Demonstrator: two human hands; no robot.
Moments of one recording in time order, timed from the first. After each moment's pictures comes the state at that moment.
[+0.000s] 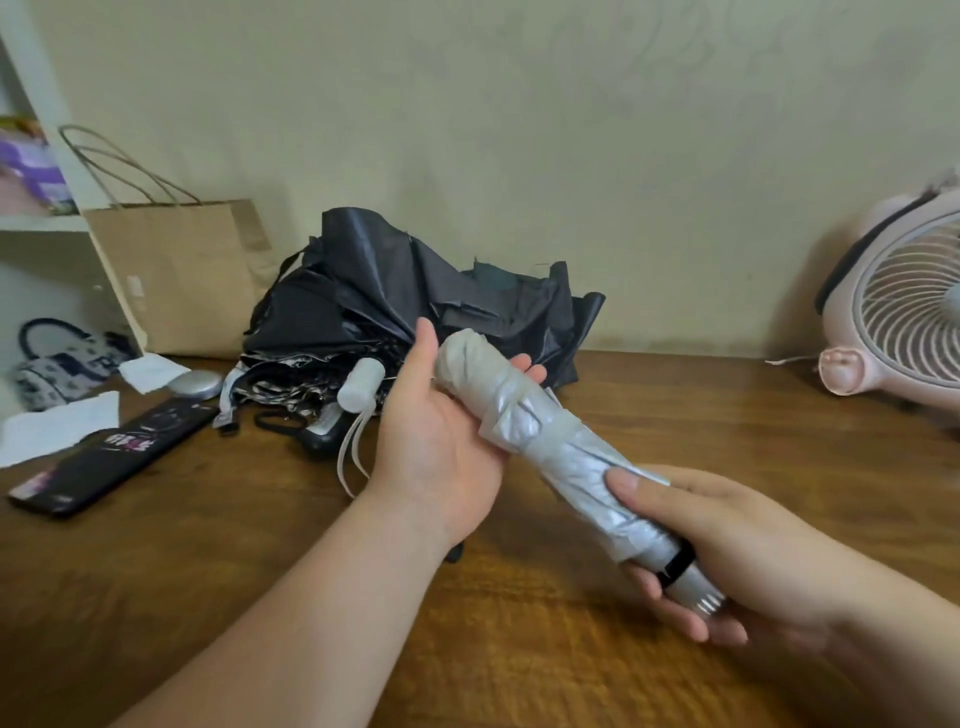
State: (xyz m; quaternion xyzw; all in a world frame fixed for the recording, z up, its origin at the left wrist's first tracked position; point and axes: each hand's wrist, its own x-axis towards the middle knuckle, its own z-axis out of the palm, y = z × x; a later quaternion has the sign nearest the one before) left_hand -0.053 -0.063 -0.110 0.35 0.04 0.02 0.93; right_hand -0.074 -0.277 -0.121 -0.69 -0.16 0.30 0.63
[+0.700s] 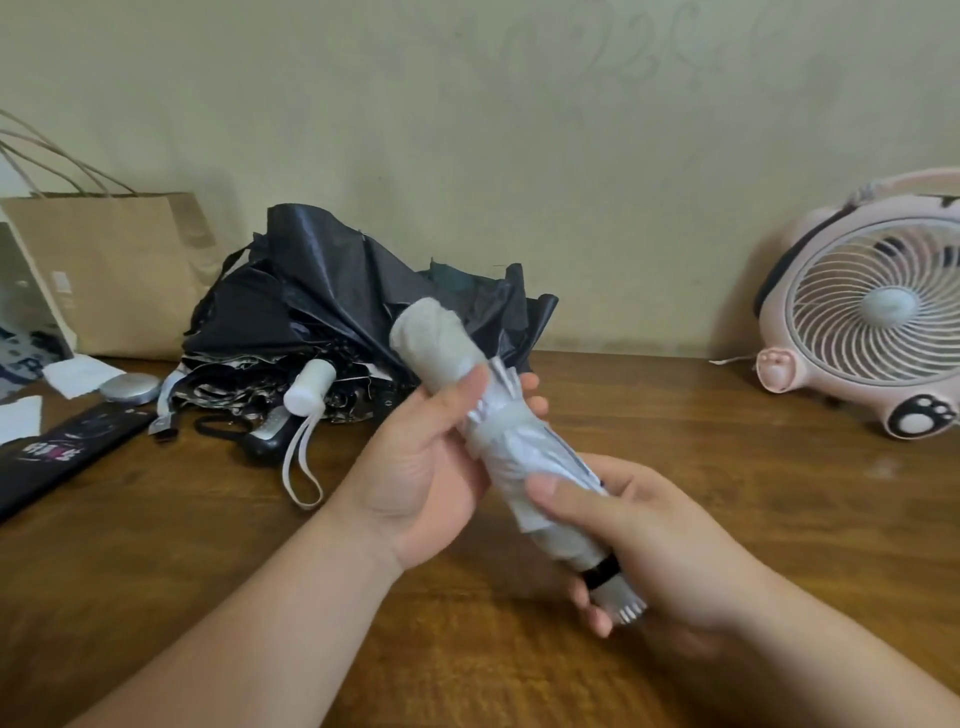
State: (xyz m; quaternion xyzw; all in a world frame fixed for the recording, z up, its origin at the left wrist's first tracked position) left_hand -0.063 -0.077 -0.118 0.41 -0.09 -0.06 0.90; right_hand -0.089 -0.255 -0.121 -0.67 -0.15 0.19 0.70
